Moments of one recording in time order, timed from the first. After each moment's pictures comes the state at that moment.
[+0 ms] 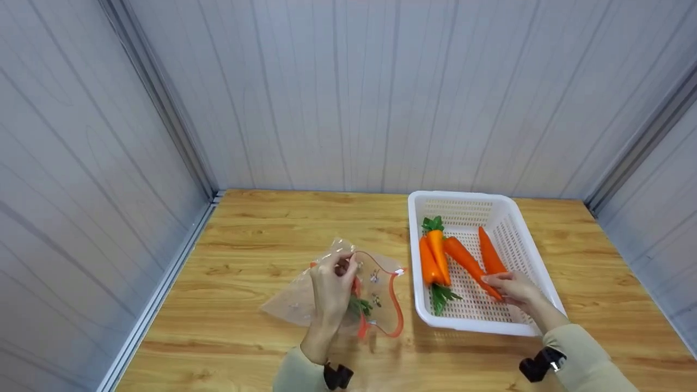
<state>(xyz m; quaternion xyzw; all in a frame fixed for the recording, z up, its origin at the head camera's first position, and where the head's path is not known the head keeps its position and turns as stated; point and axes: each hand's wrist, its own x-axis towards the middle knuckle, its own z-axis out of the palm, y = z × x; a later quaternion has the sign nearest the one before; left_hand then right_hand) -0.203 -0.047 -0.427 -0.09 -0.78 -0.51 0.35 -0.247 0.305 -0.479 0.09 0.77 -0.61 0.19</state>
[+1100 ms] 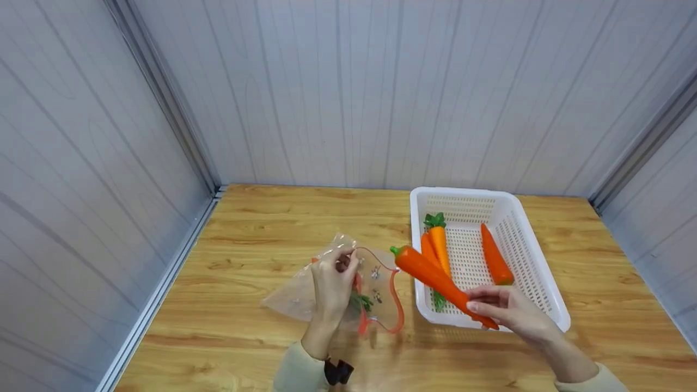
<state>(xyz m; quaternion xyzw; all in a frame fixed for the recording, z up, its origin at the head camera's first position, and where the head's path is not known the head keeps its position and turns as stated) -0.202 -0.046 -0.424 -0.08 -0.78 -0.51 0.34 -0.168 0.254 -0.407 -0.14 0.74 -0.62 0.21</state>
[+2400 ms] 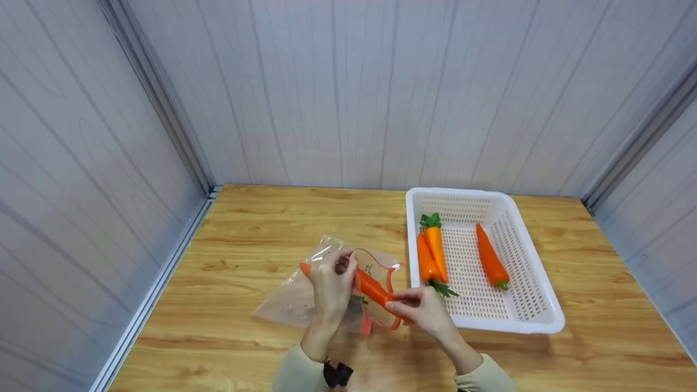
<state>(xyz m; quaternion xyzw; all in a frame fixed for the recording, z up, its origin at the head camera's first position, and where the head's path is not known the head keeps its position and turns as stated) -0.200 -0.041 -0.427 -0.07 -0.79 -0.50 0.35 -0.183 0.139 -0.458 -0.09 0.81 -0.57 0.10</state>
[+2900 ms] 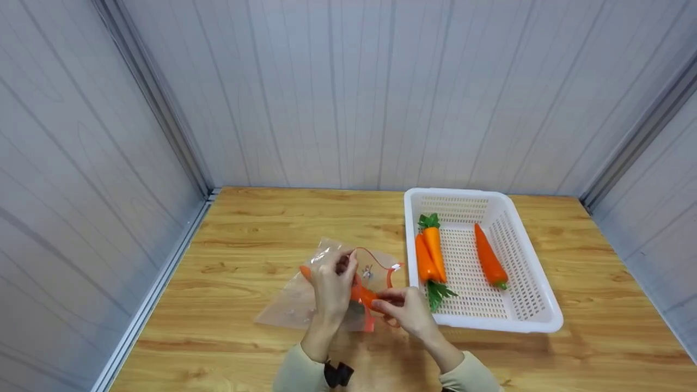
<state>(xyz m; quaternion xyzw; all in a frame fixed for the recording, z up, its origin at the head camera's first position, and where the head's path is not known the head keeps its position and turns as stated) -0.204 -0.038 -0.426 -0.13 -0.76 -0.50 0.40 -0.175 0.112 -0.439 -0.14 0.79 -0.59 0.07</state>
